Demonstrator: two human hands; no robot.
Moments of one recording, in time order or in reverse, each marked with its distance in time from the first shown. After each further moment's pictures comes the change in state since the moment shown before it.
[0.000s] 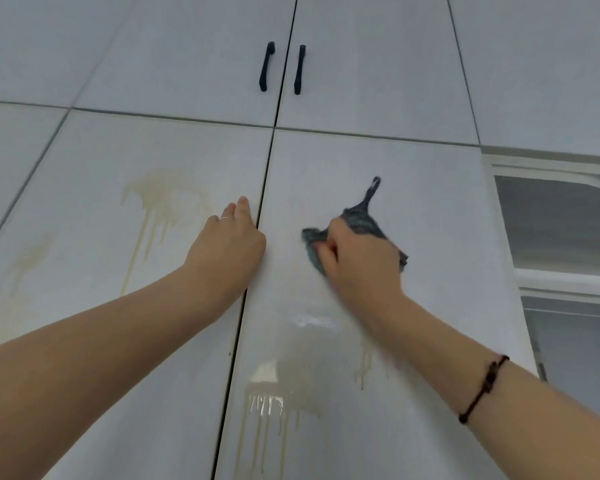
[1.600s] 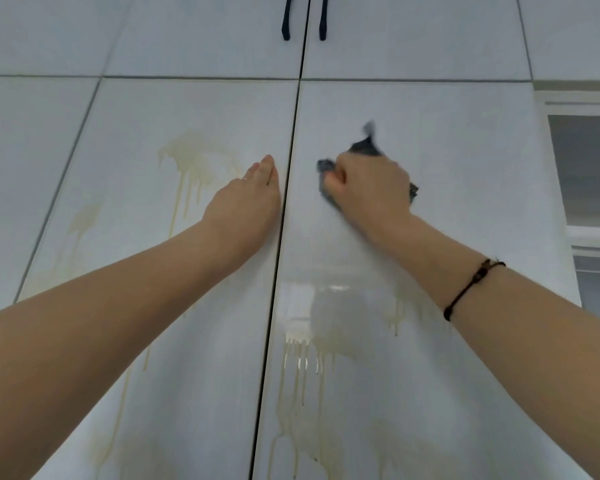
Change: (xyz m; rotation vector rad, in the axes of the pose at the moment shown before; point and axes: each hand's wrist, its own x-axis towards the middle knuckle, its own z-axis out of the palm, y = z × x) left_hand -0.012 -0.016 0.020 -0.194 0.048 0.016; right_hand 0.039 -0.034 0.006 -0.137 -0.060 0.017
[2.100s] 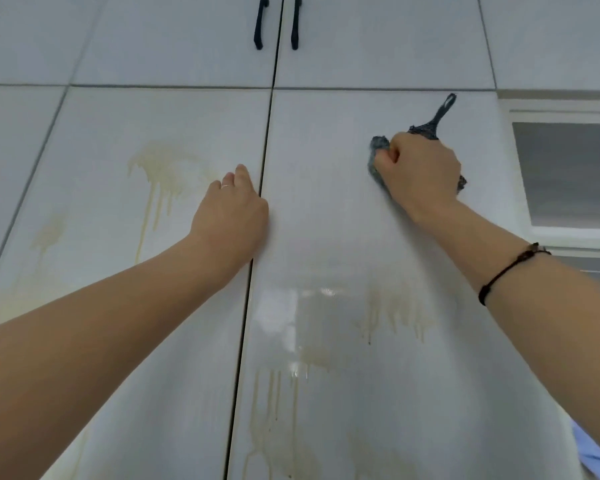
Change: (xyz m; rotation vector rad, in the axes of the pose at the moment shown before) left_hand 0.012 0.021 -0.003 0.195 0.014 -0.058; right_hand 0.014 0.097 -0.011 -0.002 0.115 0.182
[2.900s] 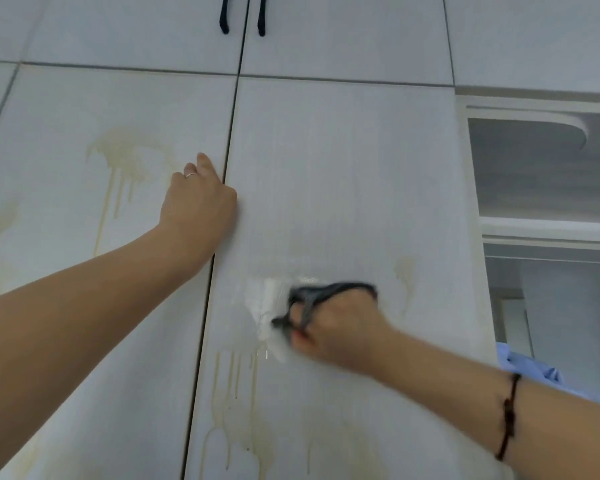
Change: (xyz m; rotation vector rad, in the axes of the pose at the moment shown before) left_hand 0.006 0.014 -0.007 0.105 -0.133 -0.085; right_hand -0.186 -0.014 -0.020 0.147 -0.203 -0.658
